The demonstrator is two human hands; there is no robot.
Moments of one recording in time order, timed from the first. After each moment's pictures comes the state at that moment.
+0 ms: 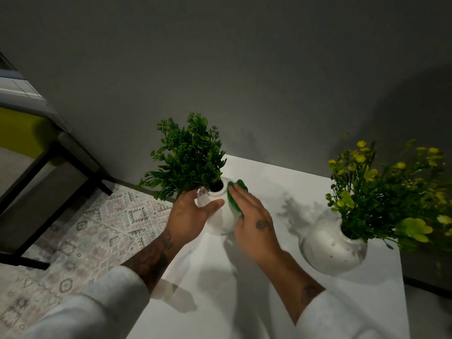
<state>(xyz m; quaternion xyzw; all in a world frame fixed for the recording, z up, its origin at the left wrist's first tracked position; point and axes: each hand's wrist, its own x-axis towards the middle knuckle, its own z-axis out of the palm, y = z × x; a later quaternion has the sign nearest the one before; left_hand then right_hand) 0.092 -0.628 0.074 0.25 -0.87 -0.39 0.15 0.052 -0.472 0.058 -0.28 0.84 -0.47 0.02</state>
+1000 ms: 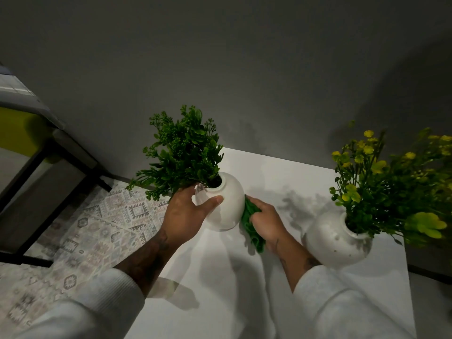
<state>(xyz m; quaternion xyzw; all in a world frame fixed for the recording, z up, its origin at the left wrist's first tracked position) 0.094 -0.634 0.068 0.26 -0.88 -0.38 0.12 0.018 -0.462 0.013 0.03 0.74 -0.59 0.34</state>
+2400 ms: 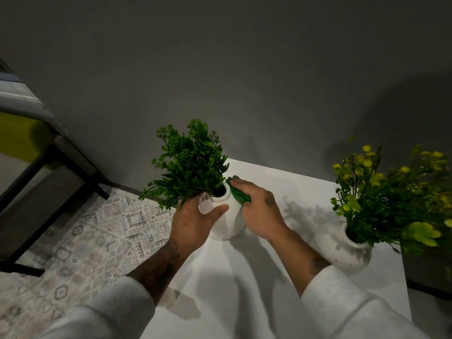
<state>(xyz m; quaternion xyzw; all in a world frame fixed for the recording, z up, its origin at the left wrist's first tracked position) 0.096 -0.627 0.072 0.26 -0.88 -0.38 0.13 0.010 -0.486 0.070 -0.21 0.81 -0.52 0.13</state>
